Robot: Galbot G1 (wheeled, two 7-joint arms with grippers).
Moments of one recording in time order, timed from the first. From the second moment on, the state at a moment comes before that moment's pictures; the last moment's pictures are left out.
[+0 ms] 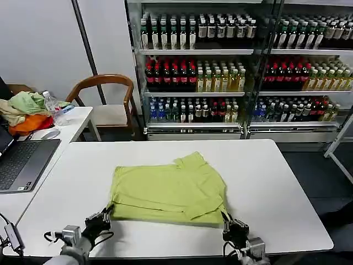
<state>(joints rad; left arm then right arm) 1.55 -1.08 -0.57 -1.99 -0.50 0.36 -0.03 -1.60 1.15 0.32 2.14 0.25 -0.38 0.16</state>
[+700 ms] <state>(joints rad) 1.66 -1.10 -0.58 -2.03 -0.47 0.32 -0.02 -1.67 1.13 0.32 2.16 0.21 -0.35 0.16</state>
